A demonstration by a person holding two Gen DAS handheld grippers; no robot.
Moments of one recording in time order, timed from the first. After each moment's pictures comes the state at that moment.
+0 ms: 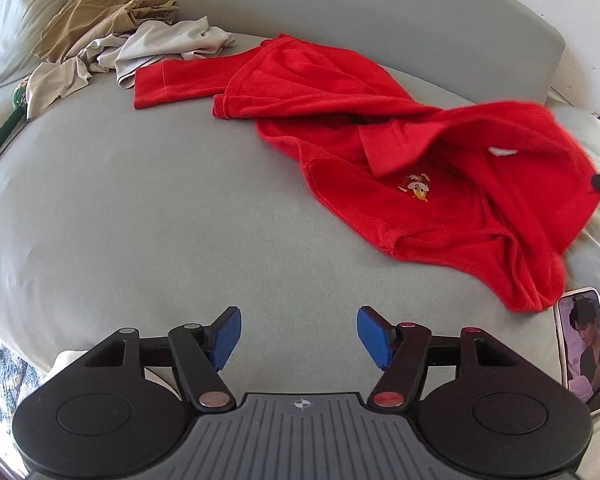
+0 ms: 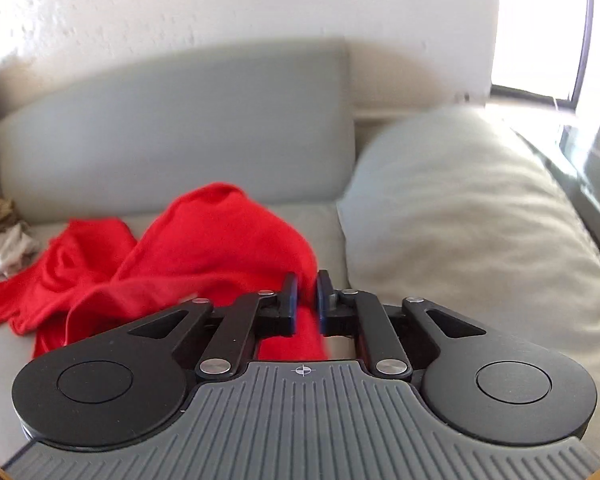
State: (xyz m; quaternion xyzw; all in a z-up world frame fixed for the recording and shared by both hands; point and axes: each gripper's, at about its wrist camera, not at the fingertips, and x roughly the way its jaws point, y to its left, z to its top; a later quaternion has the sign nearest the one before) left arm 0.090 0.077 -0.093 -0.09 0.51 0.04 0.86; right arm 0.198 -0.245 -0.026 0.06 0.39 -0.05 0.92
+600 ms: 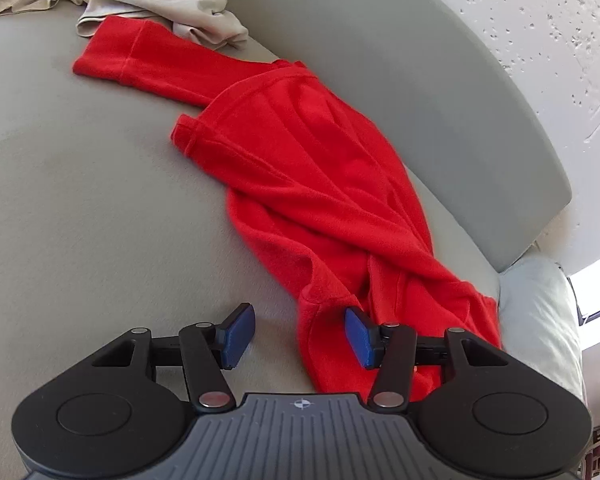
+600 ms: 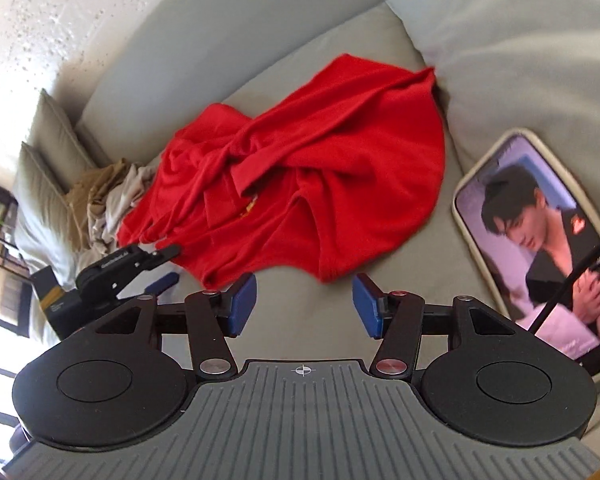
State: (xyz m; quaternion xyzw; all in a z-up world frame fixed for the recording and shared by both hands) left arm 0.207 0.141 -0.166 -0.32 0.42 -0.03 0.85; right arm 0.082 -0.254 -0.100 0.31 0.48 0.10 0.81
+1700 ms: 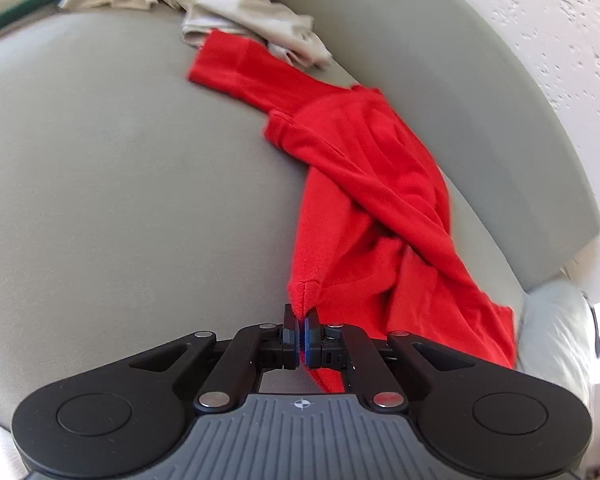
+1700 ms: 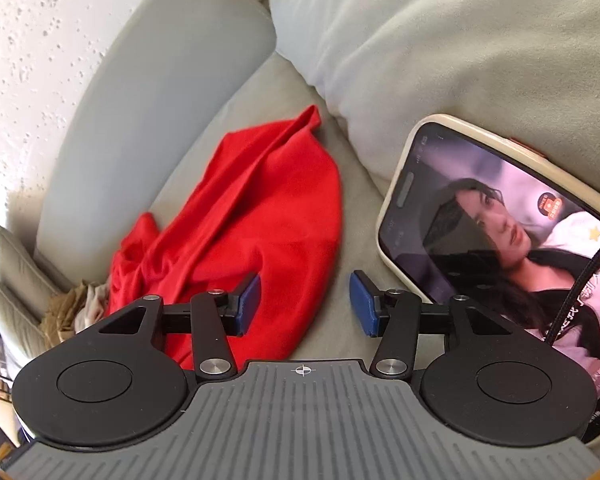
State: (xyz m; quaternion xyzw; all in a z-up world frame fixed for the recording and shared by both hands) left arm 0.147 0.169 -0.137 -0.34 0.44 0.05 0.83; right arm 0.114 -0.278 -0.155 0.41 0.38 -0.02 0.83
